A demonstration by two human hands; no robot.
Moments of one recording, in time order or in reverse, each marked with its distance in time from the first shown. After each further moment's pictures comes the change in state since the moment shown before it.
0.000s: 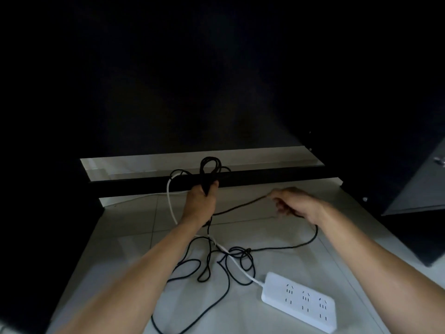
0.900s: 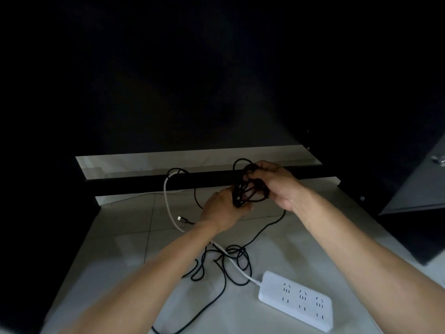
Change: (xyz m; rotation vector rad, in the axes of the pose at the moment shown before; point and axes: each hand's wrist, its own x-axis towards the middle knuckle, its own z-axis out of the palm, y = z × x) left_hand -0.018 0.016 0.033 0.380 -0.322 0.179; right_hand -0.023 -0.057 0.034 0.410 -0.008 -0.281
